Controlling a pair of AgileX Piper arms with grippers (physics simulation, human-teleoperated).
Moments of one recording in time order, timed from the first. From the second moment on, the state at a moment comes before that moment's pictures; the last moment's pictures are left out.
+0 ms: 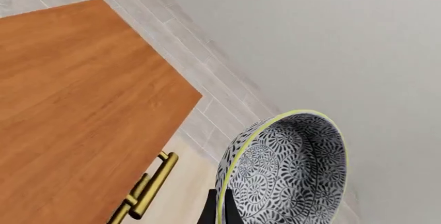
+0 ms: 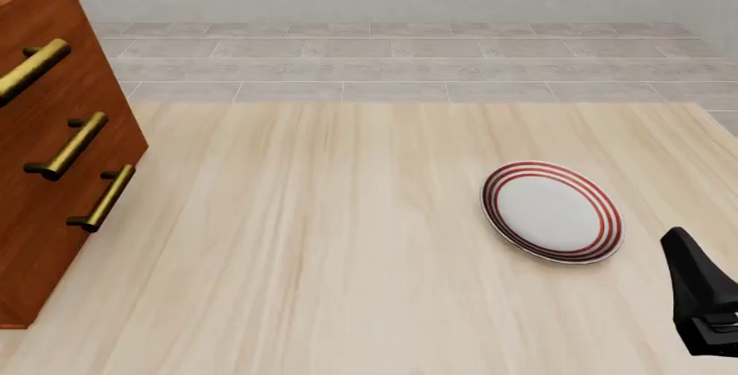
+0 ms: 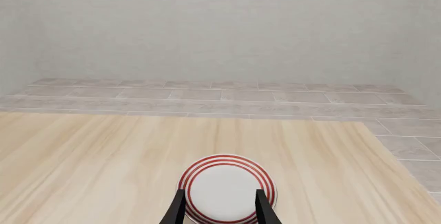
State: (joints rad) left arm 0.21 1.00 -1.30 0.61 -0.72; right arm 0.06 0.00 -0.02 0.03 0.00
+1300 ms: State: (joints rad) left arm 0.59 1.35 -1.42 0.52 -0.62; right arm 0.06 0.00 -0.03 0.03 0.00
